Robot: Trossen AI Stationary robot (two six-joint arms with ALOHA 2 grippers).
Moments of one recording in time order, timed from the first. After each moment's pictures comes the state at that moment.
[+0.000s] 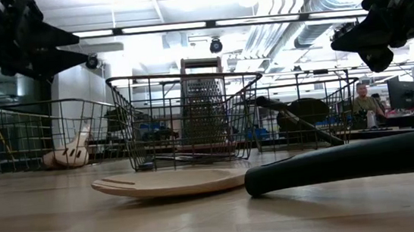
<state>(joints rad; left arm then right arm) -0.14 0.15 0.16 -0.04 -0.33 -0.27 0.05 0.23 0.13 -0.07 0.23 0.39</state>
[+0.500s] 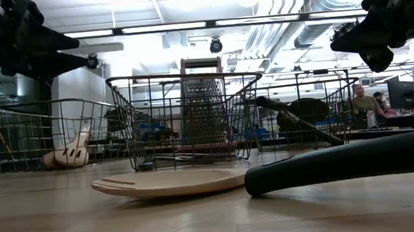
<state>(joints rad) -0.14 0.15 0.16 -0.06 -0.33 -0.27 0.05 0.23 0.13 -0.07 0.25 0.39</state>
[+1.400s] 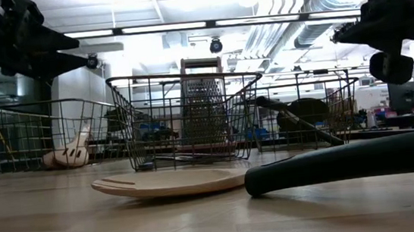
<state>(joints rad) -0.14 0.15 0.16 -0.06 -0.33 -0.27 0.06 0.24 0.13 -0.07 0.08 0.99</state>
